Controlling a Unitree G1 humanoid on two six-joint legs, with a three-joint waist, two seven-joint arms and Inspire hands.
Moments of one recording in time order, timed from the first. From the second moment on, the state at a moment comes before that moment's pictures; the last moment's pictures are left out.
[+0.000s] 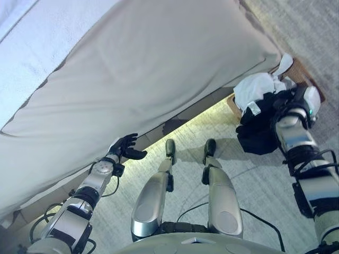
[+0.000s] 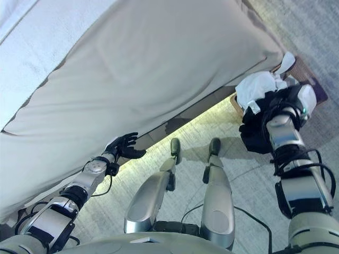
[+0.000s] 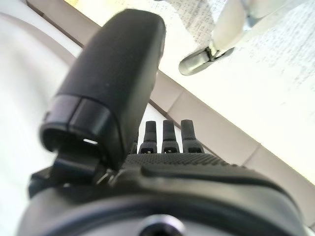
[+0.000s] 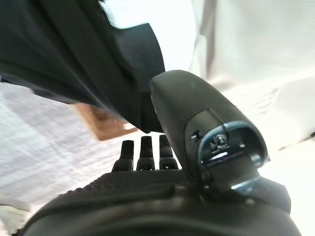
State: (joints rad) left arm -0.31 0.42 -0.34 0.87 -0.27 -0.04 -0.06; right arm -0.57 -0.65 0.16 0.80 0.06 0.27 -0.50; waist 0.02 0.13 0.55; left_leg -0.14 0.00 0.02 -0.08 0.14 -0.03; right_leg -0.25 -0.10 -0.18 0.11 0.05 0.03
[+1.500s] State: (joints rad) left arm 0.06 0.32 -0.20 1.15 -0.09 0.00 -0.10; right arm -0.26 -0.71 -0.04 0.55 -0.06 0.10 -0.42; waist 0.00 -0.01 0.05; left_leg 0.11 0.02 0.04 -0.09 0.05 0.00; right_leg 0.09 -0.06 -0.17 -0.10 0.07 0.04
